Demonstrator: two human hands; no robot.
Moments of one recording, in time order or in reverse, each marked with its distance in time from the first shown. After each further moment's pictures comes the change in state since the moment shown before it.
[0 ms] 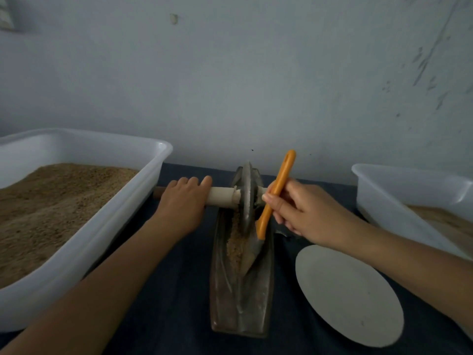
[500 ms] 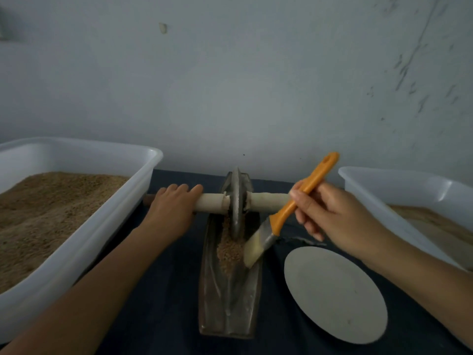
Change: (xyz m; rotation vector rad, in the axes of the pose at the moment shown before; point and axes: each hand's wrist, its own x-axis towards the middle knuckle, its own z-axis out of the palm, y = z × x) left_hand 0.002 -0.005 0.003 -0.030 -0.018 0.021; right_hand -0.032 0.012 -0.021 0.293 0.199 0.050
